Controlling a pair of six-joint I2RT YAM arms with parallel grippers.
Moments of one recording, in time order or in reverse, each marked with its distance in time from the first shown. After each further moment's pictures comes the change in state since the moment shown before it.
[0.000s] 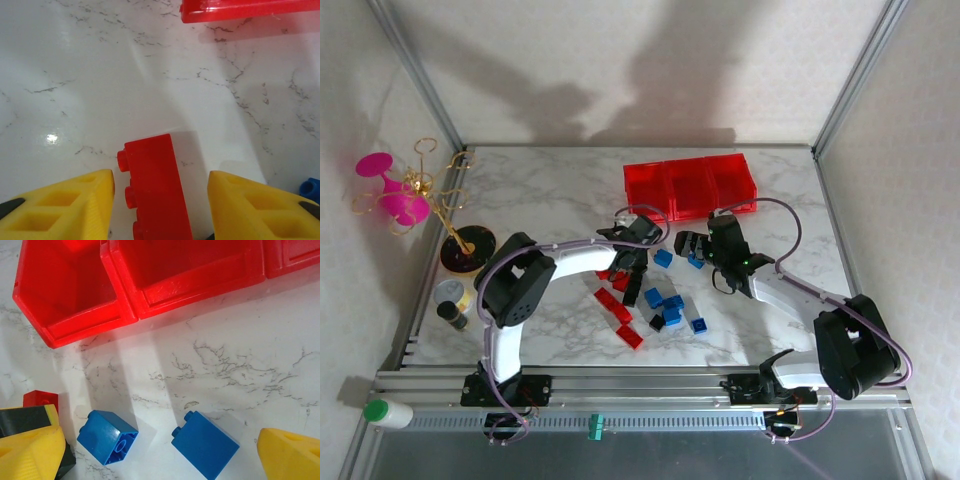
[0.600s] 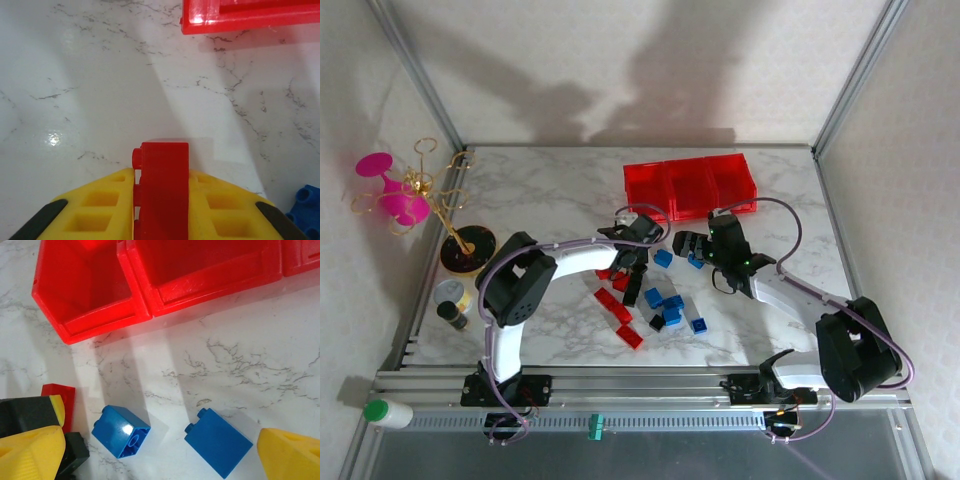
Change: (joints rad) left arm 0.000 -0.005 0.015 -0.010 -0.013 -0.003; right arm -0.004 -0.017 0.001 -0.001 -0.049 0.000
